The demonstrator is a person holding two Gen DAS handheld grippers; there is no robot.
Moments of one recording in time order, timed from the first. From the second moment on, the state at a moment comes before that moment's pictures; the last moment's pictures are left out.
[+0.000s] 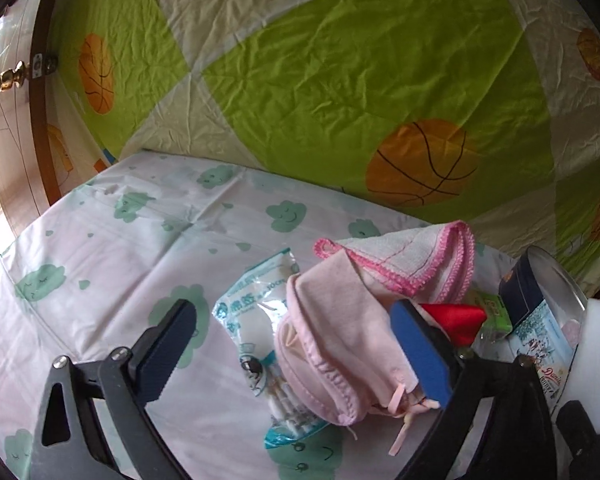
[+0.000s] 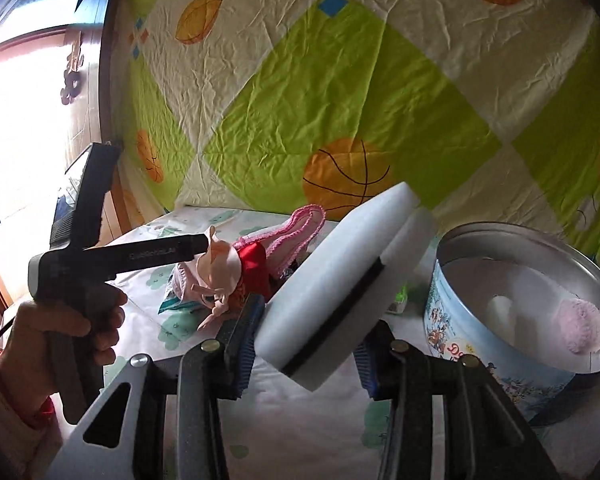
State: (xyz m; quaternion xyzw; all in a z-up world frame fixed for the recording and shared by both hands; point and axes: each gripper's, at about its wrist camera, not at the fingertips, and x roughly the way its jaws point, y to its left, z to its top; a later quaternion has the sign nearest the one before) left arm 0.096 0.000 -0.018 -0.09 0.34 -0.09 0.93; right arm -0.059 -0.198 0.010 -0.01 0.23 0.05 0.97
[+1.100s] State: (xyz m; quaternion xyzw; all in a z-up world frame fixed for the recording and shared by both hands) left arm 0.006 -0.011 0.028 -0.11 0.15 -0.19 0.96; right arm -0.094 -0.196 0.037 -0.07 0.11 -0.01 0.99
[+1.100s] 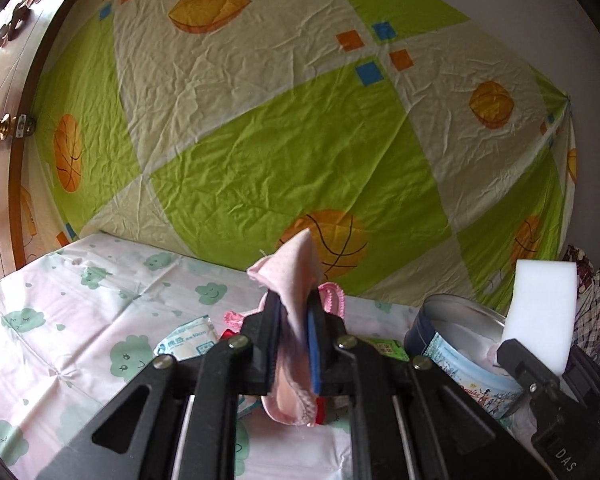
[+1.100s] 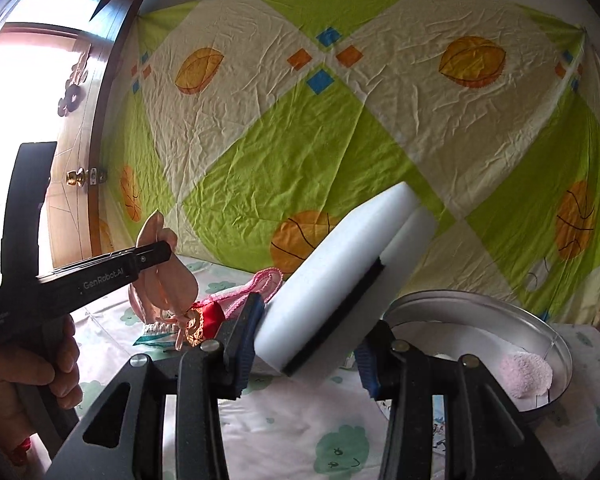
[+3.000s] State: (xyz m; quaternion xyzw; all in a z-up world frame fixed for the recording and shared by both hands) left arm 0.032 -0.300 0.043 -0.03 0.21 -0.33 0.92; right arm -0.062 -0.436 0.037 -0.05 0.15 -0.20 0.97
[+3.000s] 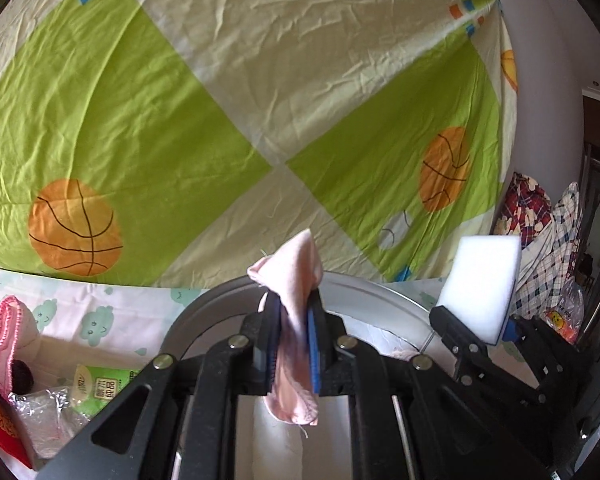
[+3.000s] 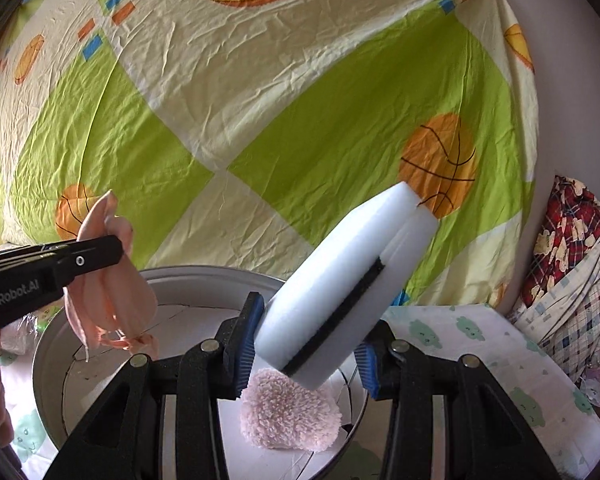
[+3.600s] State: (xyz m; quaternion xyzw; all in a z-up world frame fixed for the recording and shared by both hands) left arm 0.049 -0.318 0.023 0.00 0.25 -0.31 0.92; right arm -0.045 -0.438 0.027 -0.04 0.21 -0.15 0.97
